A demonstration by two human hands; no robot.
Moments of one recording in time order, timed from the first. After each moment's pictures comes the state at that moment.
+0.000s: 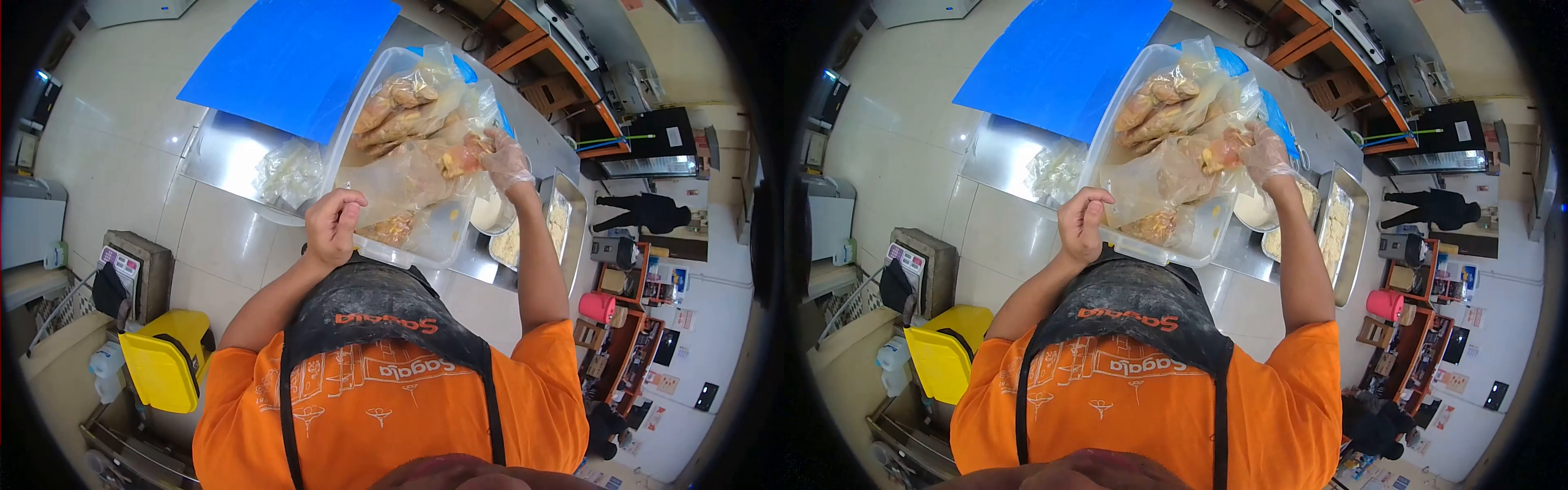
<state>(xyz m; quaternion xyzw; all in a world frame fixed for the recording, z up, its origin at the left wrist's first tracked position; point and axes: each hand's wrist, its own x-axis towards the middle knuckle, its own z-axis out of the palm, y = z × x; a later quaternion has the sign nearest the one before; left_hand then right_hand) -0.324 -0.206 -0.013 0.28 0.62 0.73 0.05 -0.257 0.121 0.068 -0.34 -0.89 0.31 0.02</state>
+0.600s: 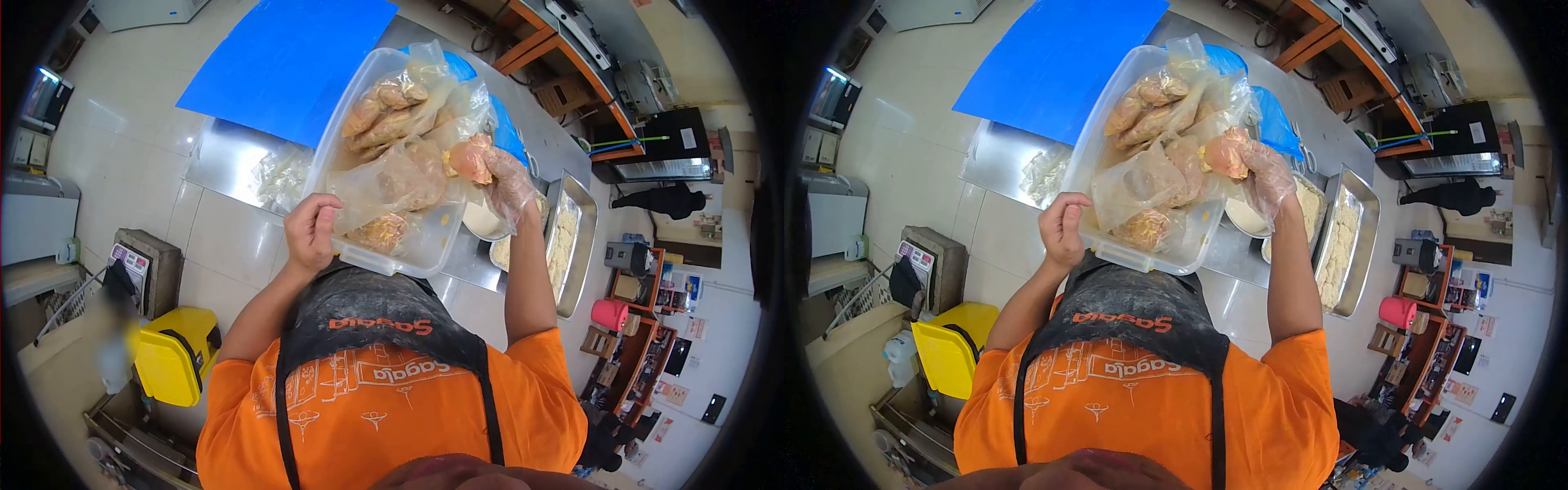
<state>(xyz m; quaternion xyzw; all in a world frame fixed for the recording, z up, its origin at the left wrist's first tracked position) -0.318 -0.200 -0.010 0.25 0.68 0.69 0.02 -0.221 0.134 0.062 -0.30 -0.55 0.78 0.06</state>
